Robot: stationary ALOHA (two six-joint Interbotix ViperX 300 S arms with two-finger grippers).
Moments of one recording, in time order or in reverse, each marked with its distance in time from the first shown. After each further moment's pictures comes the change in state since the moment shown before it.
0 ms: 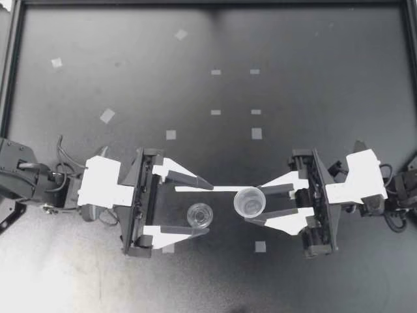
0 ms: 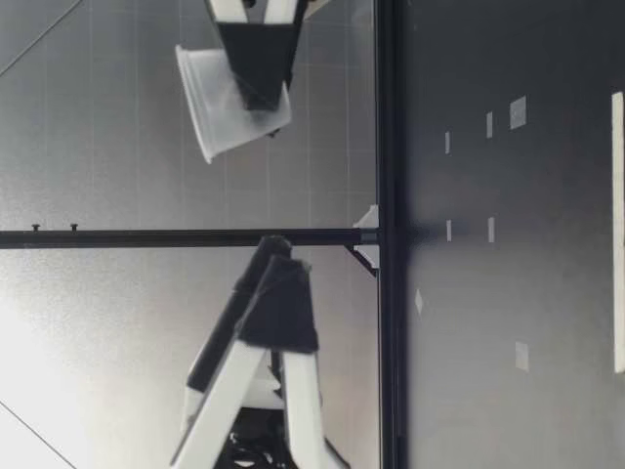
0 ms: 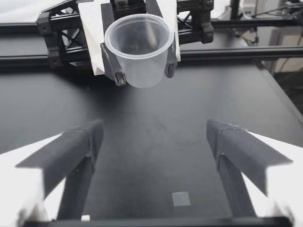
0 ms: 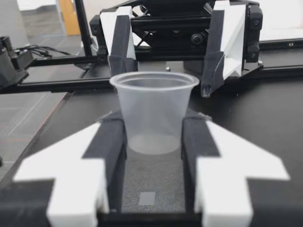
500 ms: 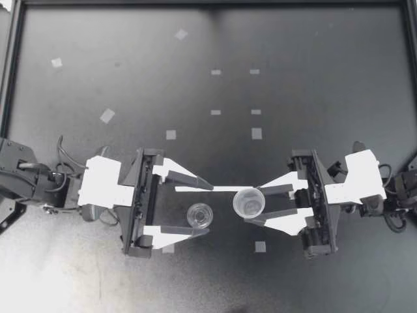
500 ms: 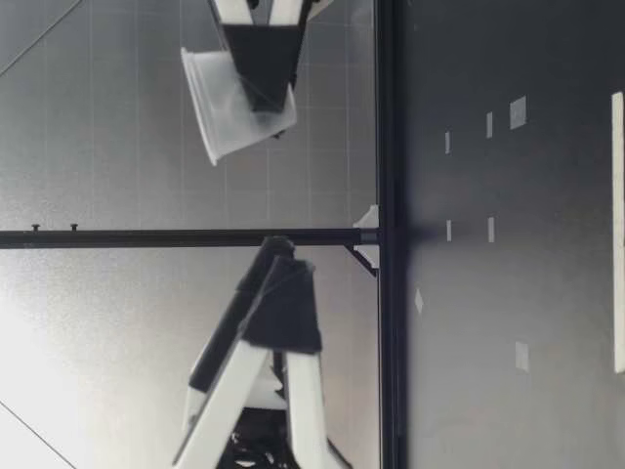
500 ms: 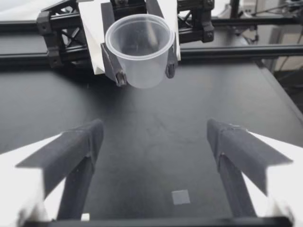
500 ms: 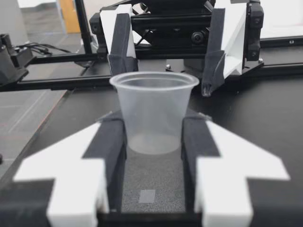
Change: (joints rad) left arm 0.000 0.000 0.002 0.000 0.005 -0.002; right arm -0.002 0.000 -0.002 -0.002 0.012 0.000
